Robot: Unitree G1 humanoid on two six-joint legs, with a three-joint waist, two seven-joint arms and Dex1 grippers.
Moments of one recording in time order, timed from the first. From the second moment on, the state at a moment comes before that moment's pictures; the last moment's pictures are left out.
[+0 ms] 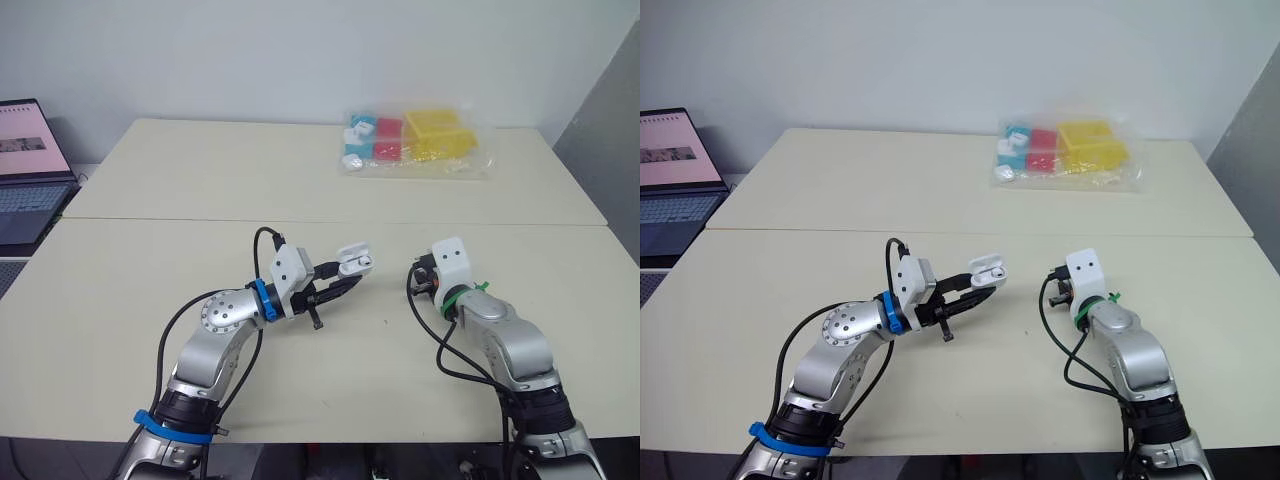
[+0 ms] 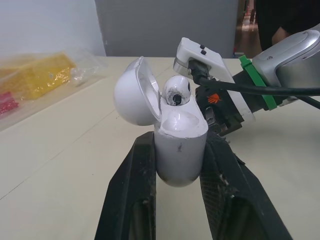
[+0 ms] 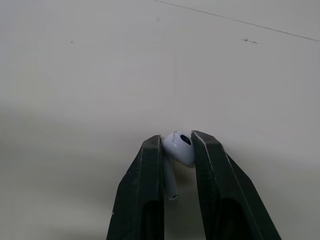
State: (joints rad) left arm -0.29 0.37 -0.15 -0.11 -0.30 0.11 -0.88; right arm -0.33 -0.32 0.09 -0.22 0.14 0.87 0.16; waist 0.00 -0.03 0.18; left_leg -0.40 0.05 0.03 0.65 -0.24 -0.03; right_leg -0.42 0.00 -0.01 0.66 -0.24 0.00
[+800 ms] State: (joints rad) left arm -0.24 0.41 -0.15 -0.20 -0.31 0.15 -0.88; right arm -0.31 -1.06 0.20 0.07 0.13 0.10 1.36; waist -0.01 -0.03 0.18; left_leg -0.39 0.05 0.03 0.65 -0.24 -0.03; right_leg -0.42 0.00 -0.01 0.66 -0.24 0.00
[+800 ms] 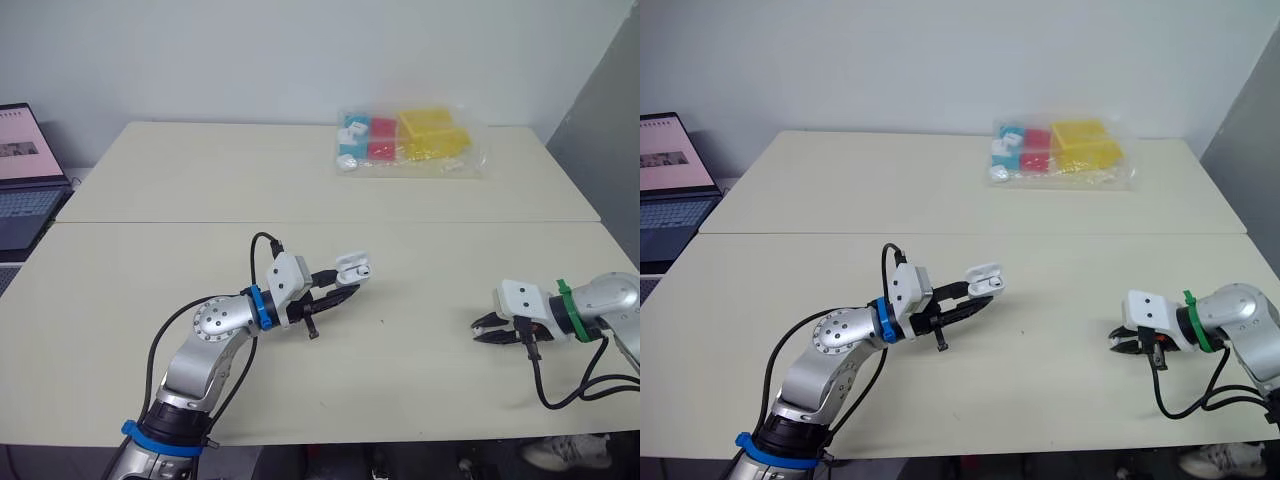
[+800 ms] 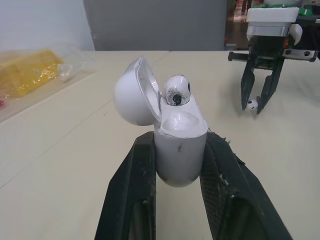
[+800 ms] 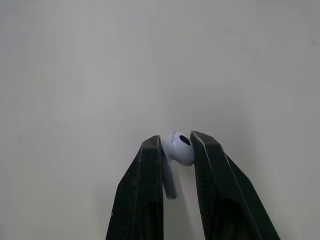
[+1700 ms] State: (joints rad) left arm -0.23 0.42 -0.15 -0.23 -0.31 0.17 -0.88; right arm -0.42 -1.11 0.15 0.07 0.12 0.15 1.48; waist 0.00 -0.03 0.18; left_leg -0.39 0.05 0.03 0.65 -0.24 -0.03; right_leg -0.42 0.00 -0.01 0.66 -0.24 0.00
